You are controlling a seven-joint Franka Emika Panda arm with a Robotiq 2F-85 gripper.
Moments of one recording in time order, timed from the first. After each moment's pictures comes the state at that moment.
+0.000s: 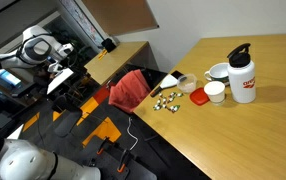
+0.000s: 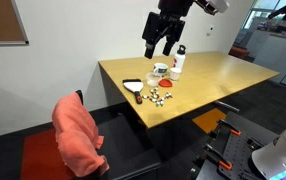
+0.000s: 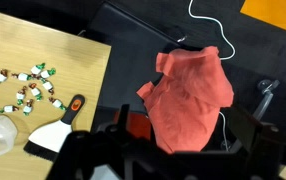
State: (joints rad) arm 0.14 -0.28 0.26 -2.29 0.13 2.15 0.32
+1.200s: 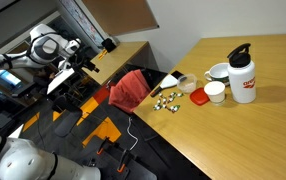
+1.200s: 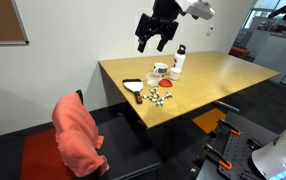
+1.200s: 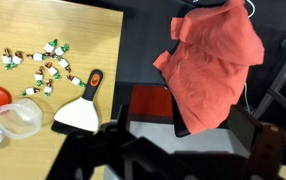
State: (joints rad) arm 0.09 -0.22 0.23 -2.29 0.03 2.32 0.43
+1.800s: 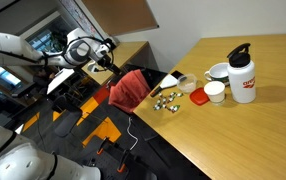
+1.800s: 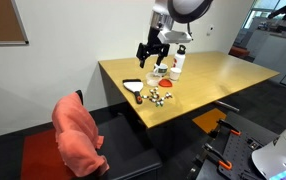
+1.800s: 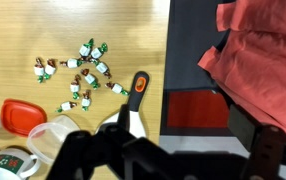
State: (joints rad) arm 0.04 0.08 0.10 -2.20 -0.09 2.40 0.47
